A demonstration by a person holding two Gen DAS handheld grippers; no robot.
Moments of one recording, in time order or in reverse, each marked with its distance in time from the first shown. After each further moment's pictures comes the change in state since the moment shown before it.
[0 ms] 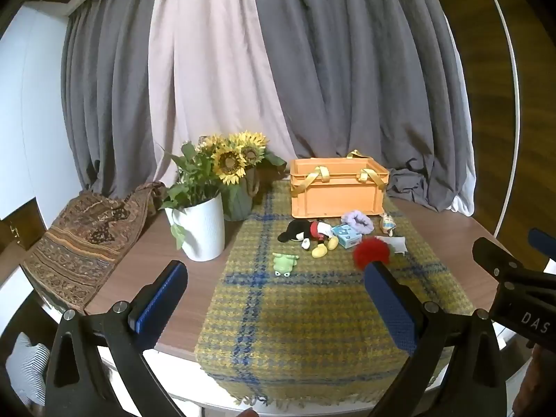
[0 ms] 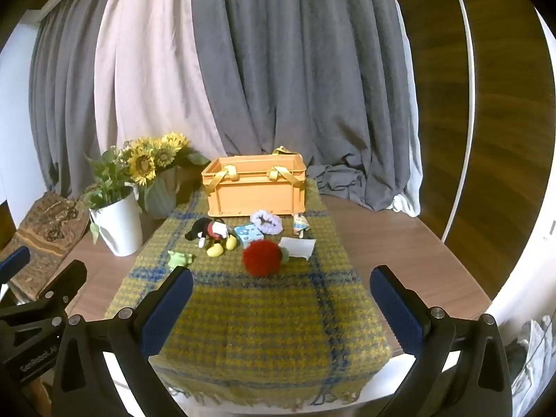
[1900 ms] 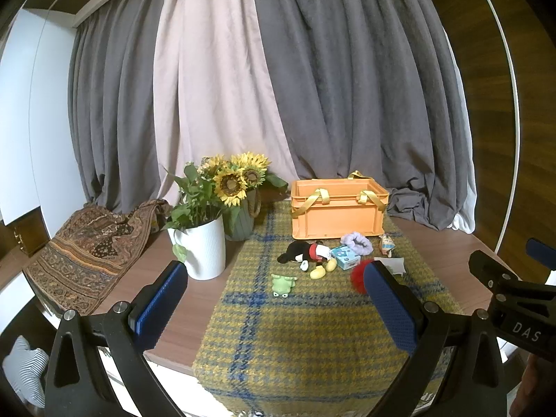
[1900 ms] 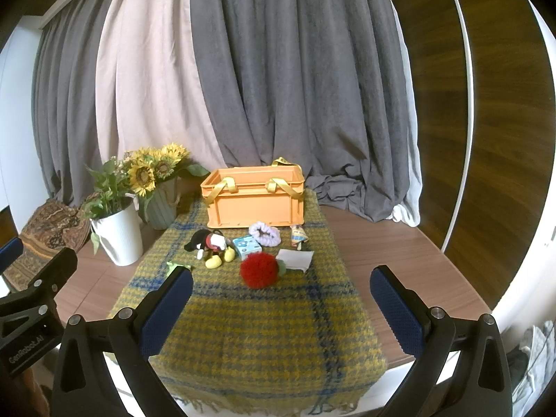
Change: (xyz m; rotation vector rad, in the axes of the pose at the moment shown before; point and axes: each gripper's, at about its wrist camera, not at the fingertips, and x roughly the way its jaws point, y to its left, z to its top) left arm 0.000 -0.013 0.023 -0.003 -0.069 0.033; right arm -0.003 -0.004 0.008 0.006 -0.029 -0.004
